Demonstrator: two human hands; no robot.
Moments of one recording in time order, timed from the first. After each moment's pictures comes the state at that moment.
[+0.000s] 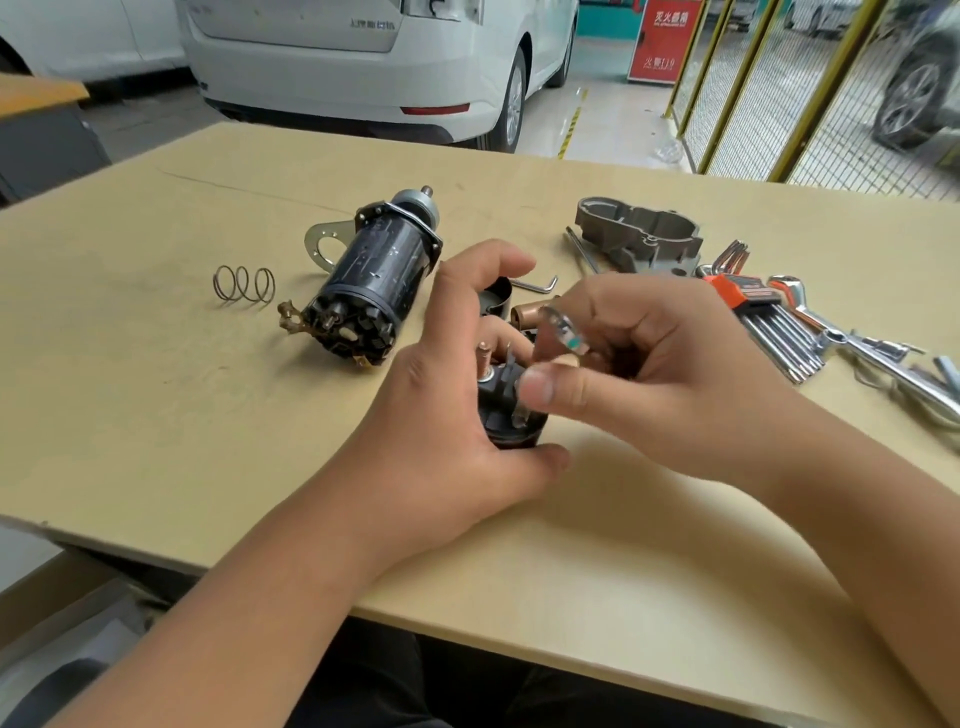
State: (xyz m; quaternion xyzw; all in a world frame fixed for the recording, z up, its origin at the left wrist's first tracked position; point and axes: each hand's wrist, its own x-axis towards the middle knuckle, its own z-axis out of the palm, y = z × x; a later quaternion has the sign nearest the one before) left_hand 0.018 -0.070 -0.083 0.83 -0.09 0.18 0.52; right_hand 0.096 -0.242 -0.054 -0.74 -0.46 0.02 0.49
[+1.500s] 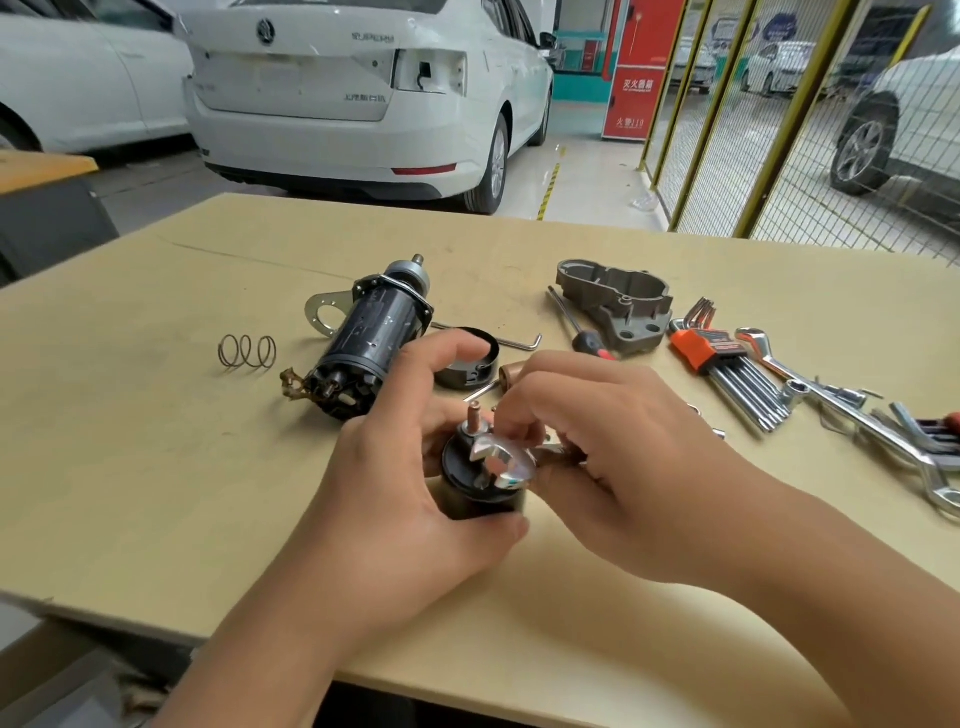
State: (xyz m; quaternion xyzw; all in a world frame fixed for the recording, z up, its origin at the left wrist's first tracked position) left_hand 0.002 -0.056 -0.082 0.82 -0.08 0.19 0.54; right_hand 0.077 -0.235 -0.042 -0.80 -0.53 -0.12 0.26
